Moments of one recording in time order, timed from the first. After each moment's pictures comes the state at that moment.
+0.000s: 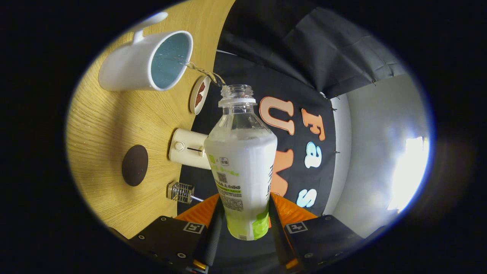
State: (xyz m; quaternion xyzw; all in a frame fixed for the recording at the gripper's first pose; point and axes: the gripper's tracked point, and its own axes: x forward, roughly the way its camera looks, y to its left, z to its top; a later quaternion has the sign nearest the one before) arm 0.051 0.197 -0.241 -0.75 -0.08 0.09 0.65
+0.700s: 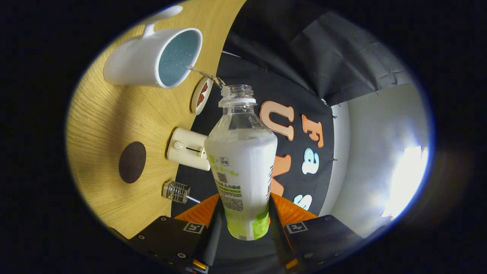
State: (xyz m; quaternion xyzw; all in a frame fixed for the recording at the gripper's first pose) arm 0.057 0.204 -0.237 -0.76 -0.10 0.10 0.63
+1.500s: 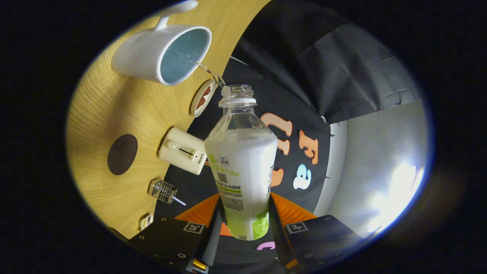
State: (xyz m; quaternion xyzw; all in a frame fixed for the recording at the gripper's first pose) arm 0.064 0.222 -0.222 -0.80 -0.15 0.11 0.58
